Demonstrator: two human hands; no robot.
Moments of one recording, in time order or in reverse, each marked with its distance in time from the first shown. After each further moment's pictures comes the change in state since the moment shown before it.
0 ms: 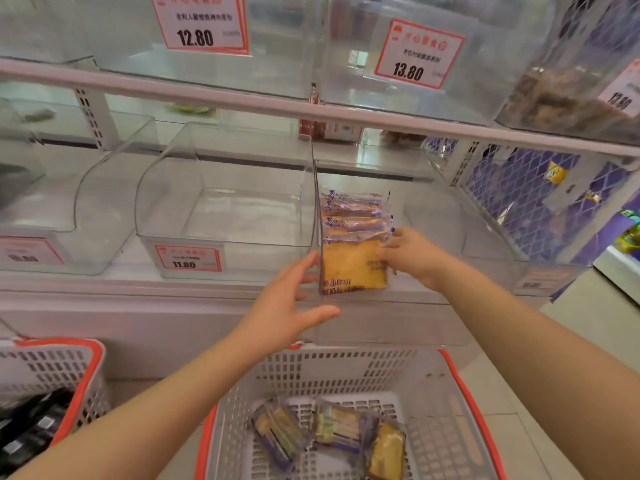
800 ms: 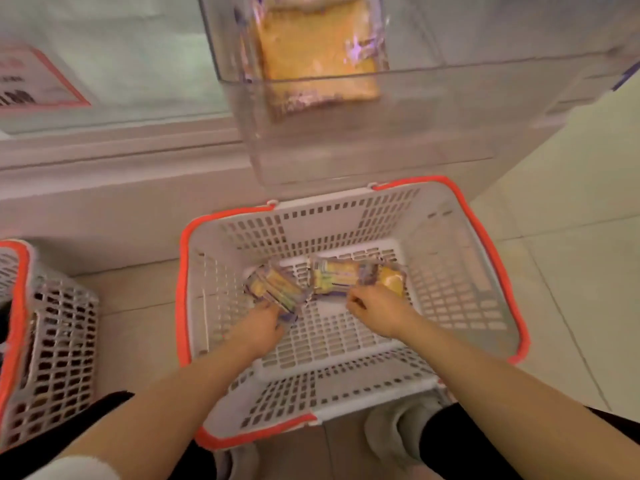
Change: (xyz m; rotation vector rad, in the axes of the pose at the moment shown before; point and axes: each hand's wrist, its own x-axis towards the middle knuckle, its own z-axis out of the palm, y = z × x) left_hand -0.130 -0.214 0.126 0.679 -0.804 -0.534; right_hand -0.069 0.286 0.122 -0.641 -0.500 0.017
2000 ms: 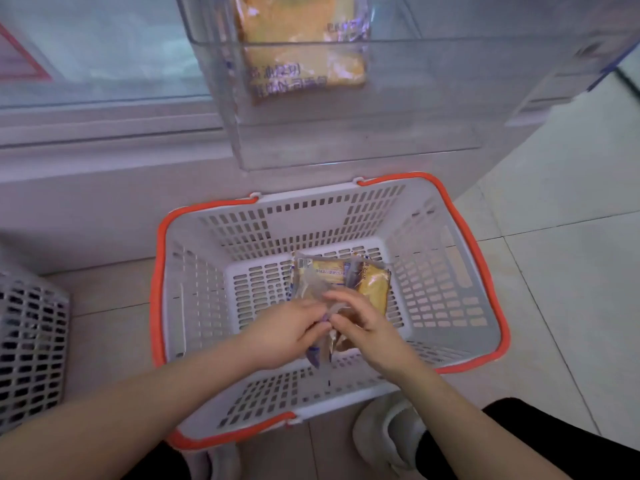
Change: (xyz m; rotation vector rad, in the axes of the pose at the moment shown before) left_hand -0.038 0.068 -0.027 -0.087 0.219 0.633; right_hand -0.044 -0.009 0.037 0.879 0.294 -0.157
